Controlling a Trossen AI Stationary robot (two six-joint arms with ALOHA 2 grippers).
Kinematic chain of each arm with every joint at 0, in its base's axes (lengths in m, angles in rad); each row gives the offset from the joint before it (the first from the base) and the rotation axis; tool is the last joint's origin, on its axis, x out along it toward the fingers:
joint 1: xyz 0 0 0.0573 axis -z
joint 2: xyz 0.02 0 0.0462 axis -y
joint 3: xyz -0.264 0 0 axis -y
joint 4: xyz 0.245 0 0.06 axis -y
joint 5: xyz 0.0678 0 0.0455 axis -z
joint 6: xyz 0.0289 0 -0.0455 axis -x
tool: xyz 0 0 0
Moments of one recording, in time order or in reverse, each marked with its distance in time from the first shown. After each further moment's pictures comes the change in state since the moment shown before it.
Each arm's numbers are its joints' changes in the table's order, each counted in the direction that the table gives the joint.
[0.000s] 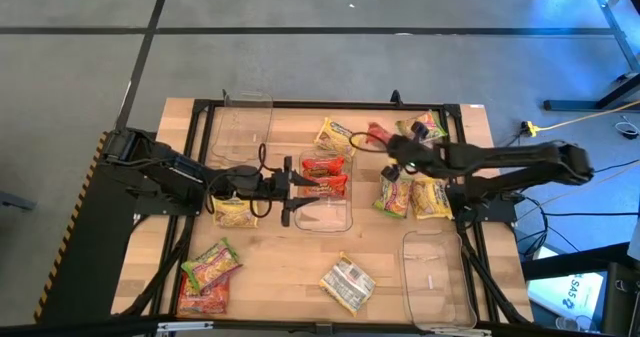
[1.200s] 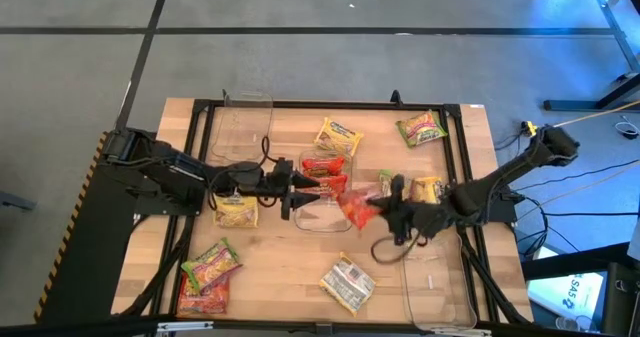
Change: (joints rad) left arm -0.050 0.000 0.000 -0.016 0.081 0.508; right arm -0.623 -0.119 0.000 0.318 0.066 0.541
